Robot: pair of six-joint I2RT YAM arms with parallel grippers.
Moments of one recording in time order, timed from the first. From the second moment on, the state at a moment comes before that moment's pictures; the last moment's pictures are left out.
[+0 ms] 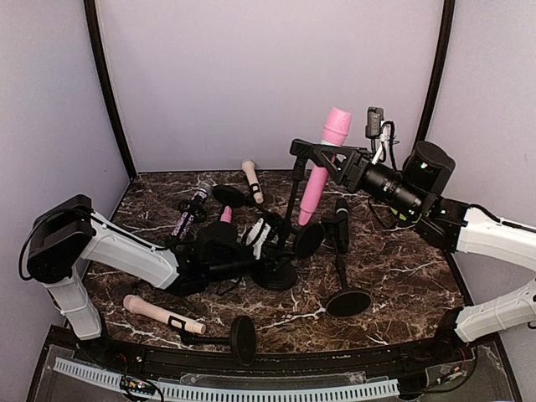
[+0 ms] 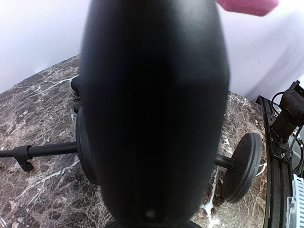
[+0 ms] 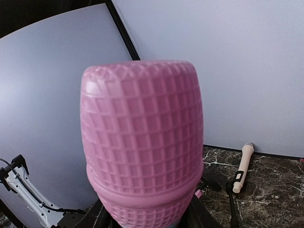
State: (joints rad) left arm -1.04 1.75 0.80 0.68 0.04 -0.14; right arm 0.82 1.14 0.89 0.41 -0.10 0.42
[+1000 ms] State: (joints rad) left arm -1.00 1.58 0.77 0.58 0.01 -0.25; right arm 0.83 0.93 0.64 0.48 -0.01 0.43
